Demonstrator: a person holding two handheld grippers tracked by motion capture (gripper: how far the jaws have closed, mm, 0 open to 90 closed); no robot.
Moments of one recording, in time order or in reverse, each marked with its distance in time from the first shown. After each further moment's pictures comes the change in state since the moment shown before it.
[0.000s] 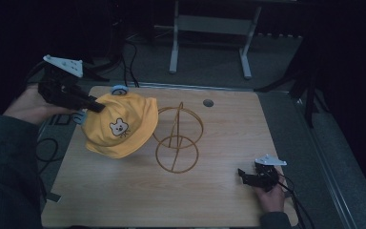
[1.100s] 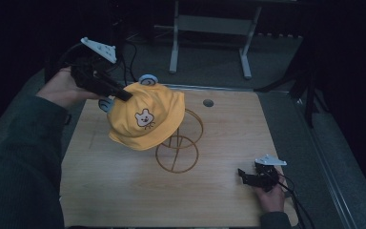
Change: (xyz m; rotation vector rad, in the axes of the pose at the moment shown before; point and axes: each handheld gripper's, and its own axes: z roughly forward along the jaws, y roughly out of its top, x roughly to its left) left arm -0.009 0.073 0.024 0.019 -0.038 0.087; right arm 0.000 0.000 0.000 -0.001 0.000 -0.003
